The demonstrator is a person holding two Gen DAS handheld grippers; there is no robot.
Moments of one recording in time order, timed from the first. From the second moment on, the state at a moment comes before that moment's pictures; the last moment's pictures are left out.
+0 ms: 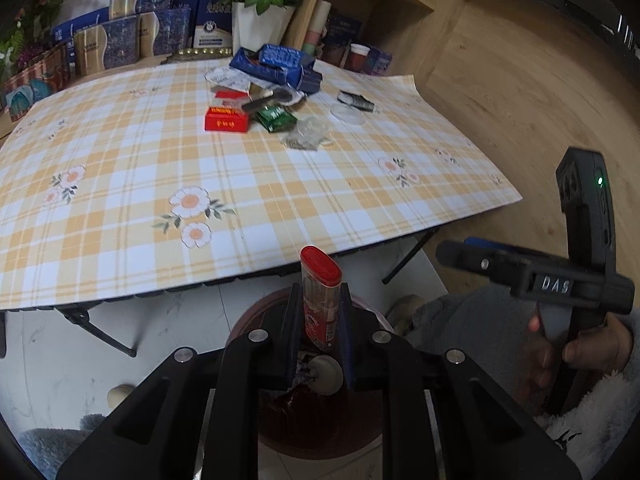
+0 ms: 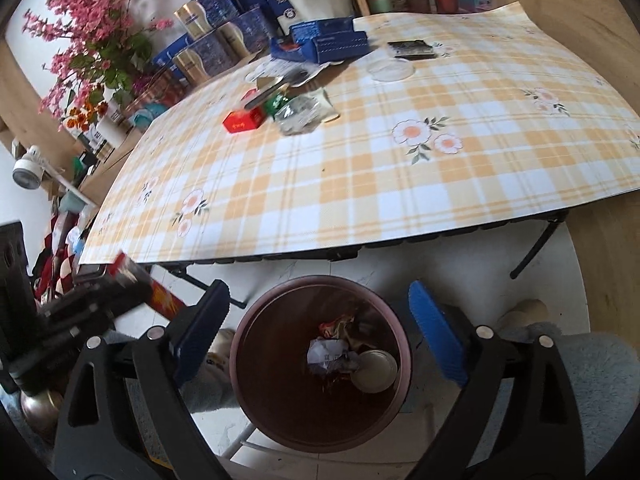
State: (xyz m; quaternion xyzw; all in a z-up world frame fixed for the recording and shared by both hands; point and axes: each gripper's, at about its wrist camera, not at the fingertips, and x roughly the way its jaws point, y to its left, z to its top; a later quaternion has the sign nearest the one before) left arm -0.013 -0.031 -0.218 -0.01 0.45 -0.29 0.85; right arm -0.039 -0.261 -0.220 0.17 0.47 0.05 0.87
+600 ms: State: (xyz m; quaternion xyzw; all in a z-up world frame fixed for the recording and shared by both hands) left arm -0.008 -0.020 -0.213 -0.01 0.43 -0.24 0.87; right arm -0.039 -0.261 -0.221 0.17 0.47 0.05 0.86
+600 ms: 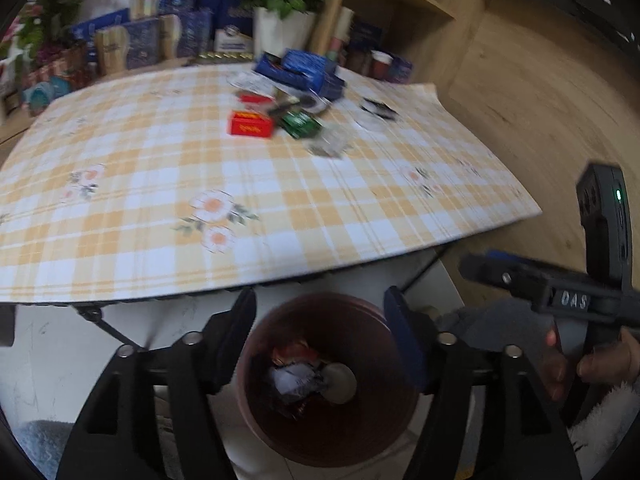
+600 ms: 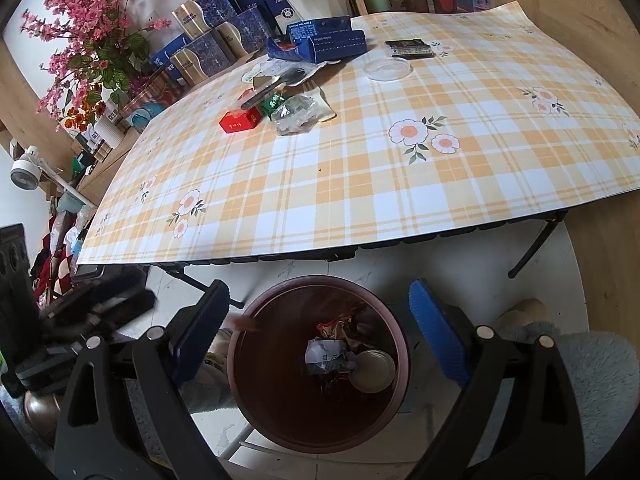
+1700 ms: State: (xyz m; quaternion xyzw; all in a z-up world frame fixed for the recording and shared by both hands) left arm -0.006 0.016 -0.218 -0.03 0.40 -0.11 0.91; right arm -0.028 -0.248 -0.229 0.14 0.48 0.06 0.86
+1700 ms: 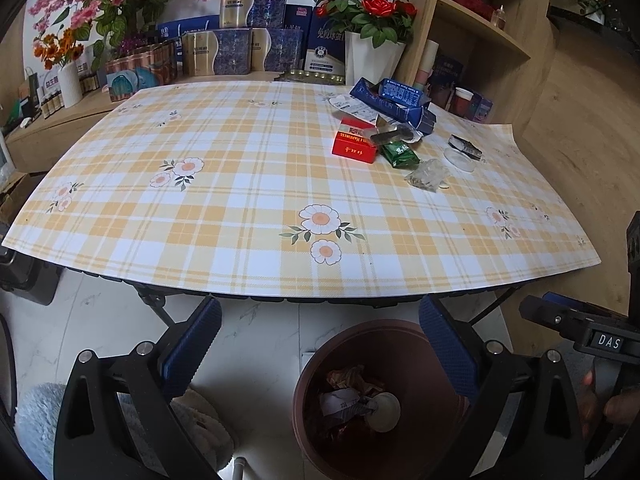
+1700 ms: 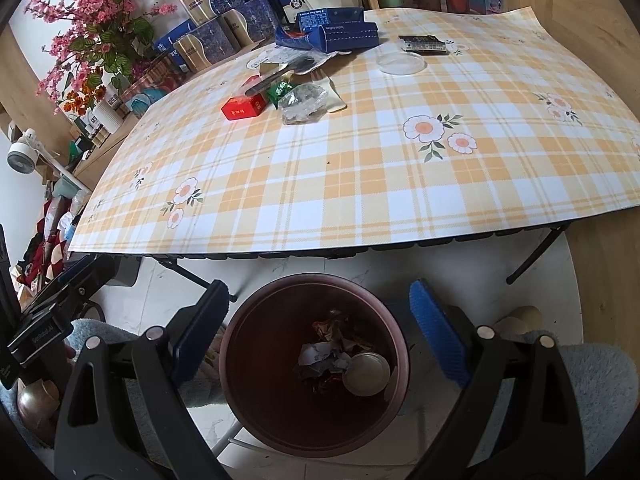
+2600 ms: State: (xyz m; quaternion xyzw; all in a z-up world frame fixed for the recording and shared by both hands) left arm 0.019 0.018 -0.239 -0.03 0.43 -0.08 0.90; right arm 0.147 -0.224 -0.234 -0.06 0.42 0.12 0.90
